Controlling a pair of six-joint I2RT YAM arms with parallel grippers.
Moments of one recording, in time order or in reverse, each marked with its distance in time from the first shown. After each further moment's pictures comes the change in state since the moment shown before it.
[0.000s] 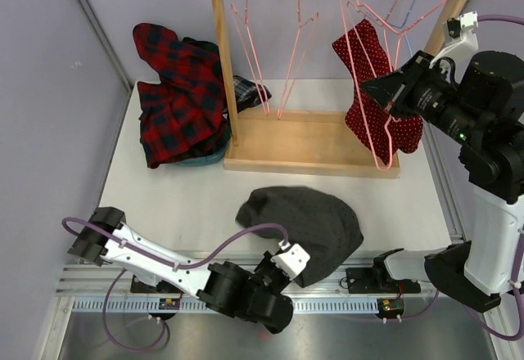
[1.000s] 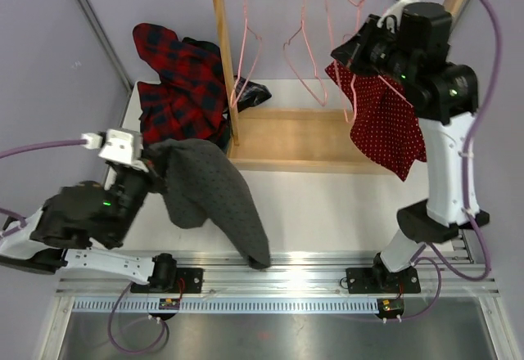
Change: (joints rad) left arm 0.267 -0.640 0.408 -0.286 -0.372 0.535; right arm 0.000 0.335 0.204 0.056 0.039 -0.060
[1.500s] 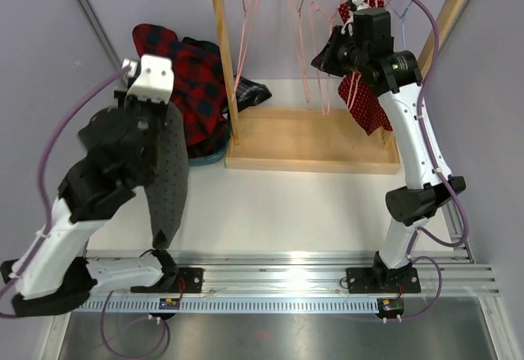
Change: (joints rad) left arm 0.532 0.270 0.313 0.267 0.180 0.658; right arm -0.022 0.212 -0.129 0.154 -0.006 -0.014
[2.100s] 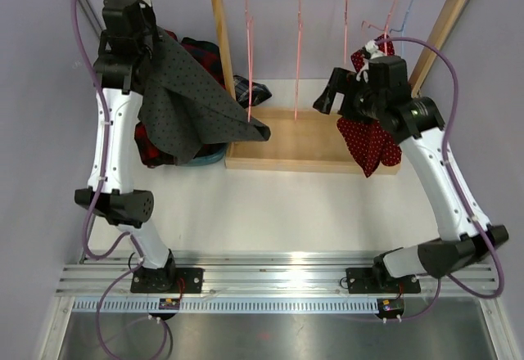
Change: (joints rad) left arm 0.957 0.740 0.672 -0.182 0.762 -0.441; right arm -0.005 -0.390 -0.620 0.106 0.004 -0.001
